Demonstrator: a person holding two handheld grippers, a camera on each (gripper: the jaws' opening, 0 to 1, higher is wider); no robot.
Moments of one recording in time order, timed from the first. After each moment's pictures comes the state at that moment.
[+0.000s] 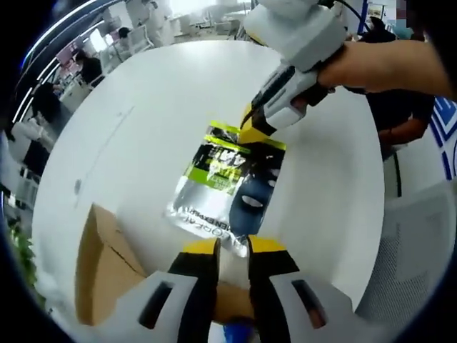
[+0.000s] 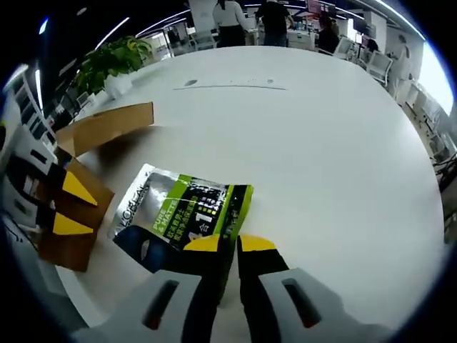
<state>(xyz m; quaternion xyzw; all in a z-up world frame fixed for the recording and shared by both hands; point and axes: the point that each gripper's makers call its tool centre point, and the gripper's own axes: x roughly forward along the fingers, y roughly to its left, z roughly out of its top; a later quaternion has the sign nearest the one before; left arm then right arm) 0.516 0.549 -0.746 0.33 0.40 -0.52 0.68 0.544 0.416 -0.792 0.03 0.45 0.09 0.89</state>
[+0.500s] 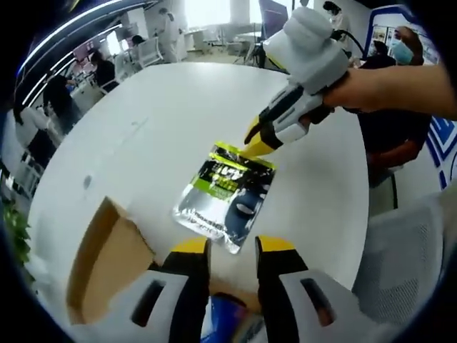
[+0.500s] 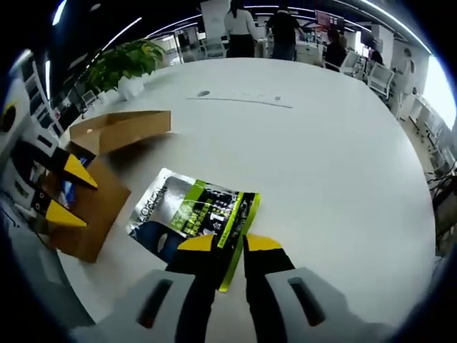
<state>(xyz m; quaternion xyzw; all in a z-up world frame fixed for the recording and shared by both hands) 0.507 0.565 -0.712 0.28 0.37 -0.53 0.71 0.530 0.424 -0.759 0.01 0.42 0.11 0.90</state>
